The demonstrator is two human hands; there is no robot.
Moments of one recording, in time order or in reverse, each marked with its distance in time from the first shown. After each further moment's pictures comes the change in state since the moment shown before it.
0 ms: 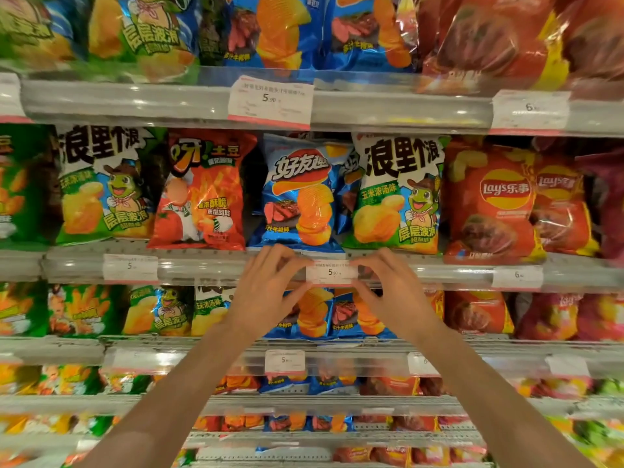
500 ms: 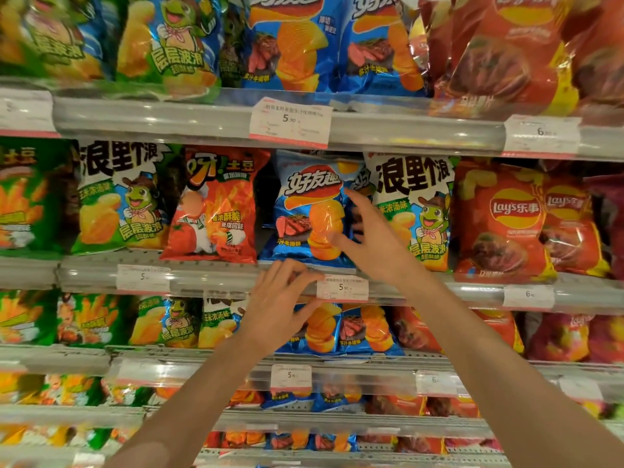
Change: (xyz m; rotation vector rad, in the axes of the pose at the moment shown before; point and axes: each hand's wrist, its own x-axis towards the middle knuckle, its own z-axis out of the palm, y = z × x) left_hand -0.002 0.001 0.000 -0.062 -0.030 -0.052; right_hand 0.103 -0.031 -0.011 0.332 -0.115 0.218
